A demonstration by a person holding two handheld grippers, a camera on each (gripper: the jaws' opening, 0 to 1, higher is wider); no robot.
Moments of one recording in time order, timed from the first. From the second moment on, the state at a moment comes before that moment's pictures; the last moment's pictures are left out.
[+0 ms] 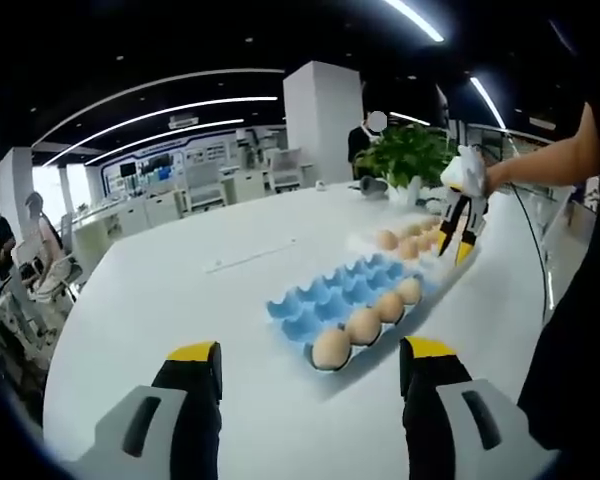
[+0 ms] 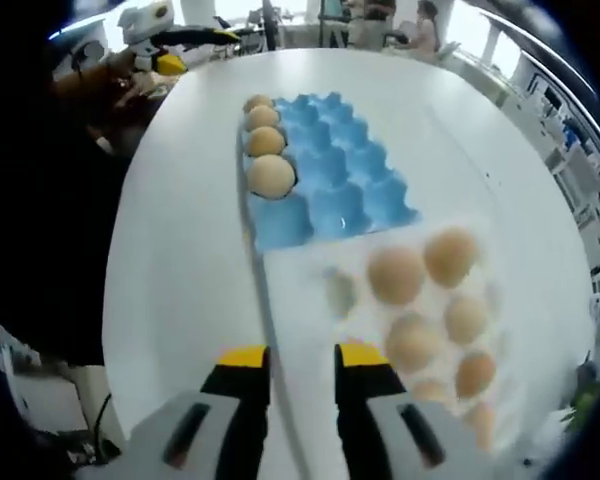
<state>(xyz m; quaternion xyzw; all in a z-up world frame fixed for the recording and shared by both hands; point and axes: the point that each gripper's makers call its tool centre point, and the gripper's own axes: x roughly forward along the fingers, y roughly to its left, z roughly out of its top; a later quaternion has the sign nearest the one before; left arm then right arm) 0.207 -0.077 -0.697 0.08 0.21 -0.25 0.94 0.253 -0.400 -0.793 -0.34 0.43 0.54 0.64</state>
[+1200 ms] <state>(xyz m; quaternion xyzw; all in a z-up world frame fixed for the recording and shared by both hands) 0.203 -0.079 -0.702 0.08 0.22 -0.24 0.94 0.272 -0.565 -0.787 -0.39 0.50 0.38 0.68</state>
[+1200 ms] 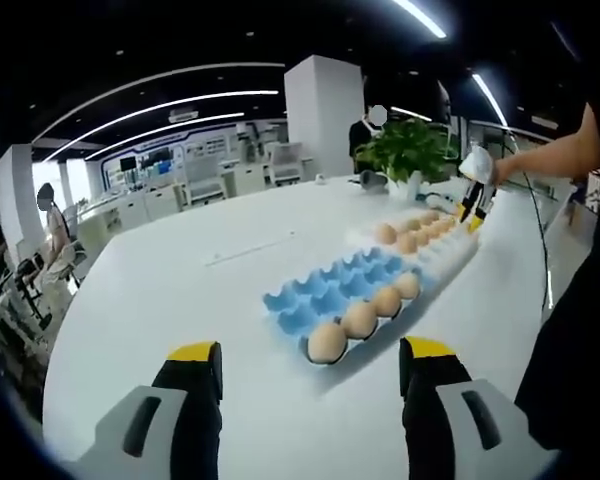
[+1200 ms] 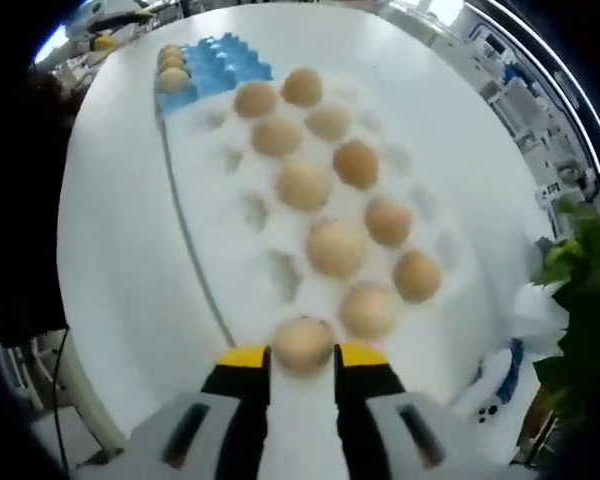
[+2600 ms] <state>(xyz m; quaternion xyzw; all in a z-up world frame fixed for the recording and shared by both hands) 0.212 -0.085 -0.707 0.09 0.23 -0.25 0.94 0.271 -0.547 -0.763 -0.31 0.49 0.42 0.70</state>
